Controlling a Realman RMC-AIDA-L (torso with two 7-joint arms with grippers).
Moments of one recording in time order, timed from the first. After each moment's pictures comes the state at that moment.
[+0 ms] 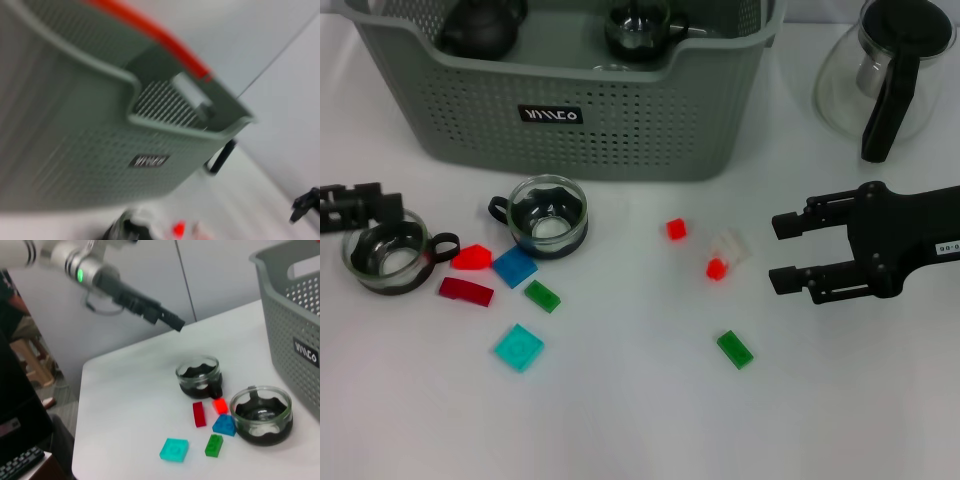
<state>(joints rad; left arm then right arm) -0.35 -1.97 0.29 0.96 2.20 1.98 -1.95 0.55 2.04 -0.96 -0.87 -2.02 -1.75 1.60</state>
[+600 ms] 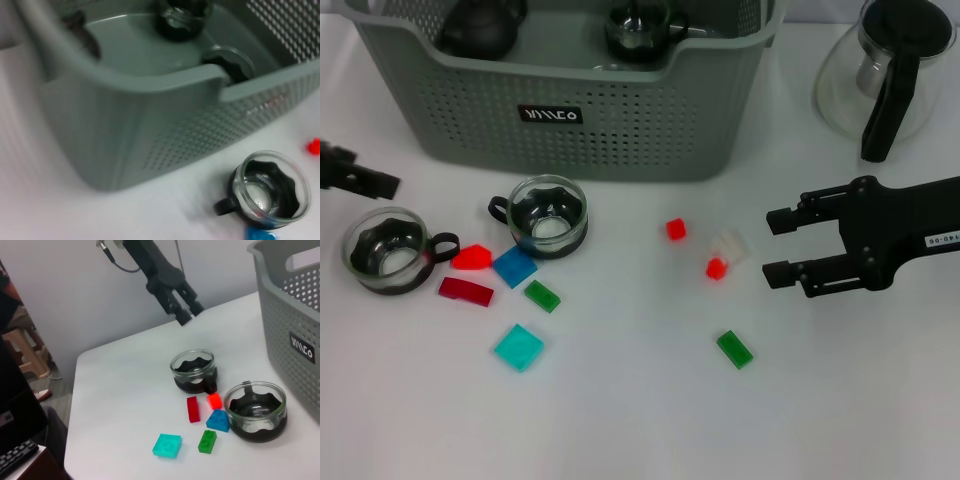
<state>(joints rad) -0.54 -2.04 0.64 1.44 2.67 1.86 -2.18 0.58 2.04 -0.95 -0.86 -2.05 -1.73 1.60</state>
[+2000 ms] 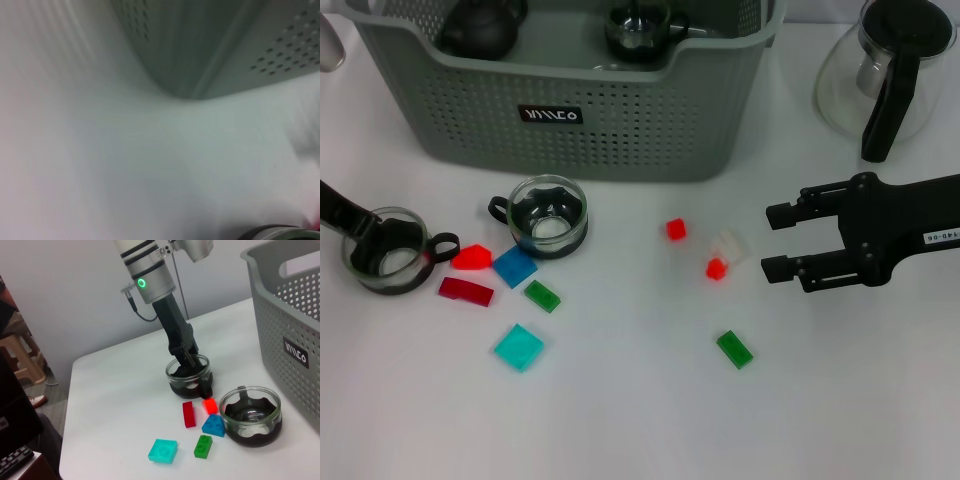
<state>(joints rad) -0.57 -2.01 1.00 1.09 2.86 1.50 -2.49 0.58 2.05 -0.93 -0.86 -2.06 -1.73 1.59</state>
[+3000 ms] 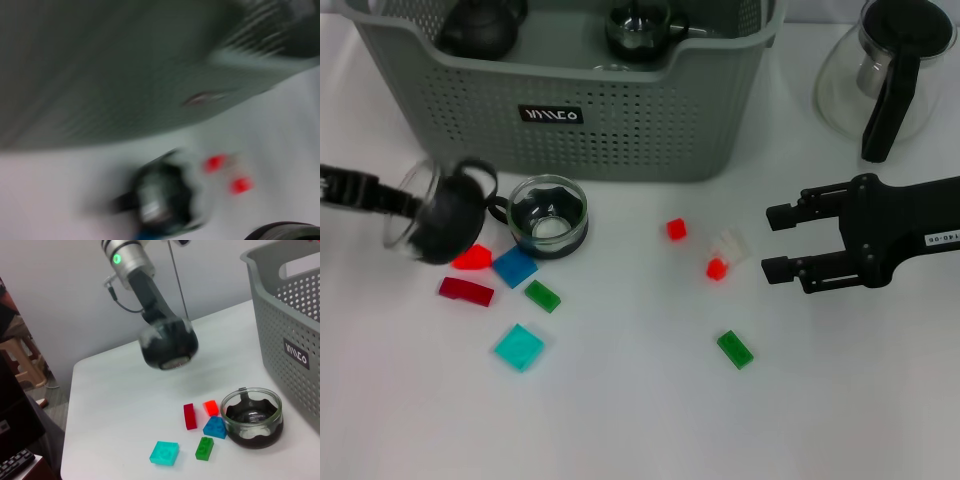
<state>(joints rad) -0.67 -1.84 0.29 0.67 2.65 1.87 -2.07 0.58 2.05 -0.92 -0.86 -2.06 -1.73 1.59</state>
